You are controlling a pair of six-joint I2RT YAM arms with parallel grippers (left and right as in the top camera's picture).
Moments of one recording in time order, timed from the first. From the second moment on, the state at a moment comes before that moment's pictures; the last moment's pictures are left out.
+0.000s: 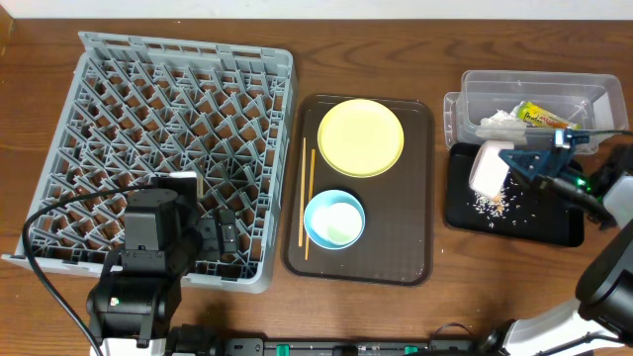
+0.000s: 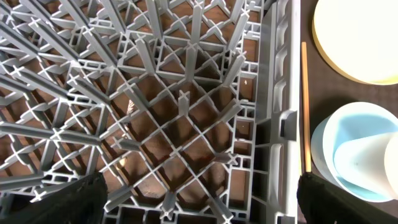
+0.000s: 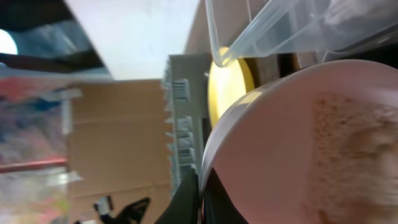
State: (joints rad) left arm -0.06 0.74 0.80 -0.93 0.03 -0.12; right arm -0.59 1.83 1.01 -0.60 -1.35 0.14
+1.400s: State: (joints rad) left arm -0.06 0.74 0.80 -0.93 0.03 -0.12; right arm -0.76 1.85 1.01 -0.47 -1.52 0.41
